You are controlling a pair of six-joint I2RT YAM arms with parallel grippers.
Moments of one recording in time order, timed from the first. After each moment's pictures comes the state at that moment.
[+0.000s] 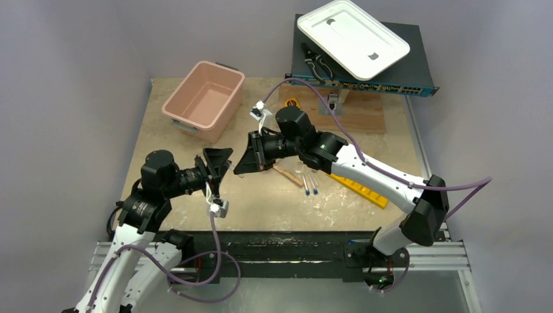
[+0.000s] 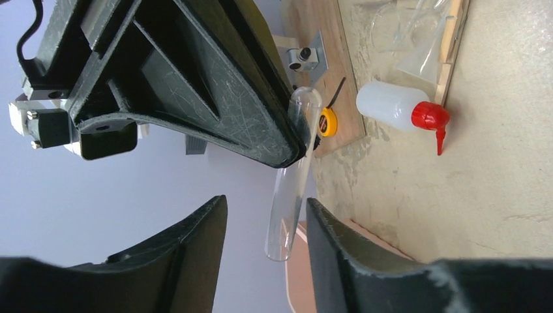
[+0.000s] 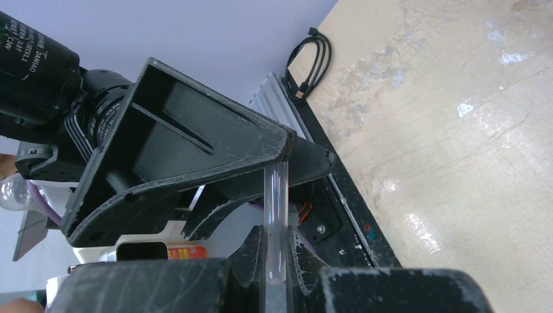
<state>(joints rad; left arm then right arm) -0.34 0.60 0.80 -0.53 0.74 1.63 0.92 1.52 1.41 -0.30 -0.54 0.68</state>
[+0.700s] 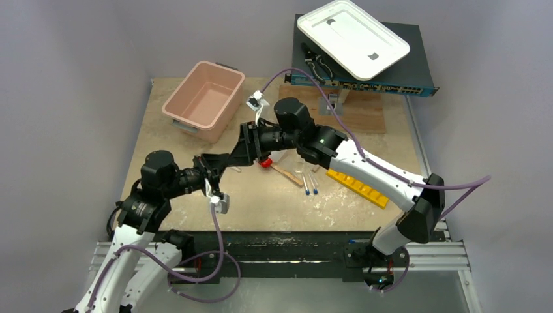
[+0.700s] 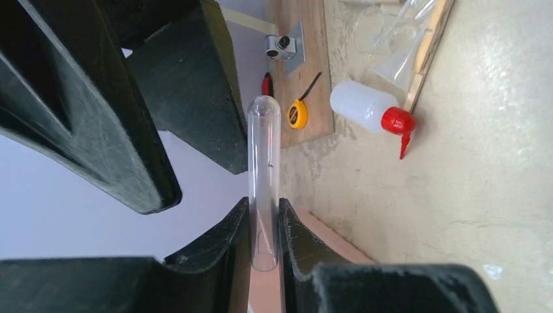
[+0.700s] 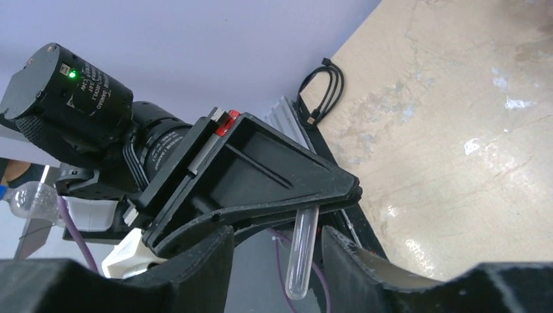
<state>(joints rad) -0.34 0.60 0.80 -0.56 0.69 1.53 0.92 1.56 1.50 -0.30 -0.54 0.69</state>
